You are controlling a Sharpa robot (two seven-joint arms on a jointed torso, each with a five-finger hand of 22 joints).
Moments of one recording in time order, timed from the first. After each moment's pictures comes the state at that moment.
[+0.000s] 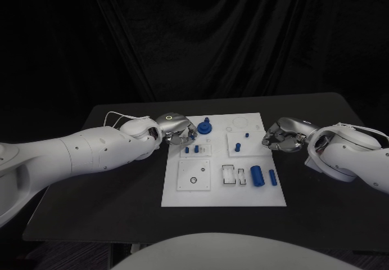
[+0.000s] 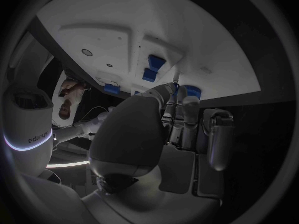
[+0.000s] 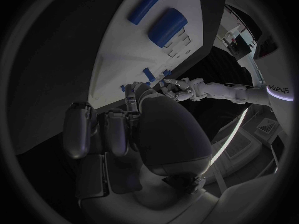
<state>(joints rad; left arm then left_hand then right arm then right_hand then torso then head) 1.15 -0.63 -0.21 1.09 -1.53 -0.40 0.29 1.51 -0.04 0.38 0.11 0.24 0.92 0.11 0.12 0.66 0.82 0.06 0.51 0.60 1.15 0.01 1.27 0.88 0.01 1.47 0.02 1.57 1.31 1.26 -0.90 -0.25 1.50 -1.28 -0.26 -0.08 1.48 -0.03 0.21 0.20 0.40 1.06 0.08 0.19 0.28 1.47 0.01 1.50 1.31 1.47 -0.06 1.47 1.31 0.04 1.47 0.05 1.35 1.31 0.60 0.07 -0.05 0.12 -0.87</state>
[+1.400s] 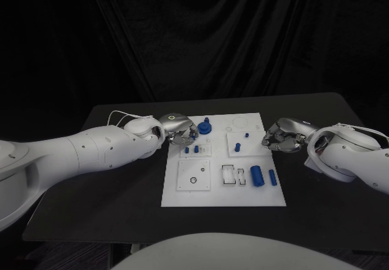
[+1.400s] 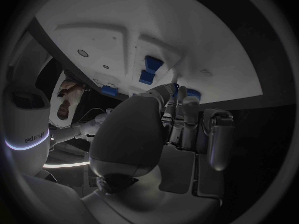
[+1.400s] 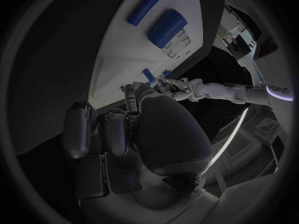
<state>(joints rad) 1.14 -0.60 -0.21 1.05 -1.53 -0.36 0.29 1.51 -0.04 0.39 0.11 0.24 0.92 0.11 0.12 0.65 0.82 0.06 0.50 0.59 1.14 0.01 1.27 0.88 0.01 1.47 0.02 1.57 1.31 1.26 -0.90 -0.25 1.50 -1.28 -0.25 -0.08 1.48 -0.03 0.22 0.20 0.40 1.06 0.08 0.19 0.28 1.47 0.01 1.50 1.31 1.47 -0.06 1.47 1.31 0.04 1.47 0.05 1.35 1.31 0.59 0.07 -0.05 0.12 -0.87</state>
